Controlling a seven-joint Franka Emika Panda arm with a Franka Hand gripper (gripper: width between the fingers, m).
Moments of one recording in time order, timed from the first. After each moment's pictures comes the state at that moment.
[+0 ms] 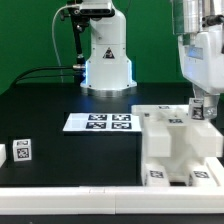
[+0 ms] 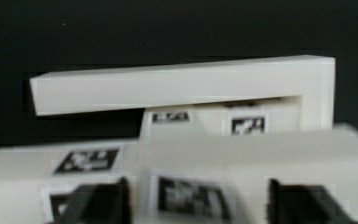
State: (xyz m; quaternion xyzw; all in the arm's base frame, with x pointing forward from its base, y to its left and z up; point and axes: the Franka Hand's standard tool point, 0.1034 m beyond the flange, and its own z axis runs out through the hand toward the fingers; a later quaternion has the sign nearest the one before) arm 0.596 0.123 0.111 -0.70 0.71 -0.02 0.07
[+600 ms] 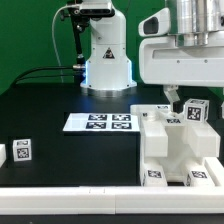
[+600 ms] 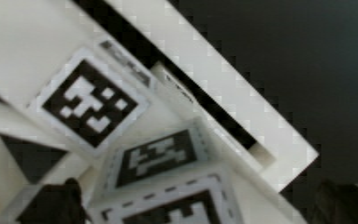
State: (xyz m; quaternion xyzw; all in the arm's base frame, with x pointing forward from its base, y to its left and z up) arm 0.598 0.112 0.111 -0.92 0.38 -0.04 0.06
